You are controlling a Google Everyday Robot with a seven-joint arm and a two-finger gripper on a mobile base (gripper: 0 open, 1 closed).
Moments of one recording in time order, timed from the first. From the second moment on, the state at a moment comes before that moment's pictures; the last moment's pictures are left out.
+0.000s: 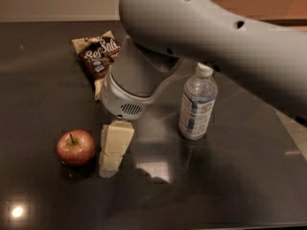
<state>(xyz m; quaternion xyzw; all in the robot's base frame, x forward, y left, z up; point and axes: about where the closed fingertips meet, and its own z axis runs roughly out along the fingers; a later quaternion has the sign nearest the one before) 0.399 0.098 0.885 -0.75 0.61 0.17 0.18</state>
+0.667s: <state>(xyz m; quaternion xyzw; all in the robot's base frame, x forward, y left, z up) 0.386 0.155 0.845 -0.78 0.57 0.18 0.17</state>
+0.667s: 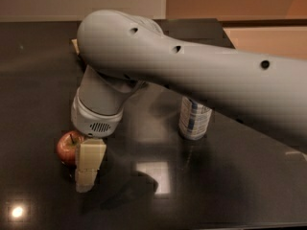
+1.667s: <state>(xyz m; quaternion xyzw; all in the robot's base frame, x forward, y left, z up) 0.423 0.150 0.858 -0.76 0.60 0.17 0.17</state>
